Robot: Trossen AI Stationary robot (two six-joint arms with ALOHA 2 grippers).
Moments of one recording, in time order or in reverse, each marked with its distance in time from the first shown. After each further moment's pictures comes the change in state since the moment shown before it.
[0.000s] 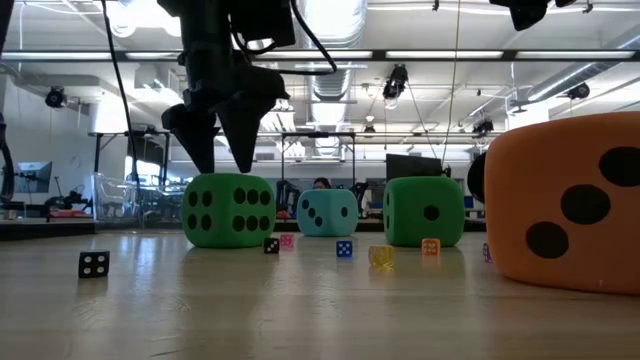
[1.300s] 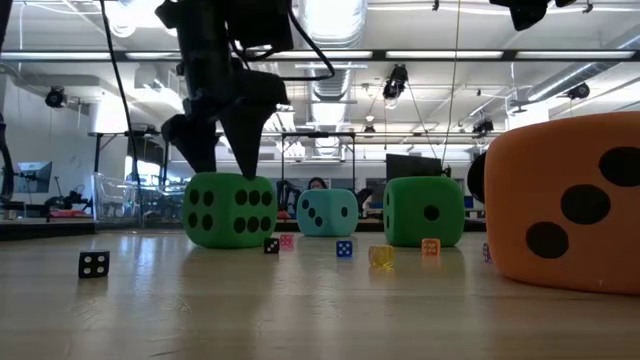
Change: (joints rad) left arm 0.007 -0.004 -0.071 0.104 0.040 -0.013; right arm 0.000 0.000 0.000 0.000 0.000 0.000
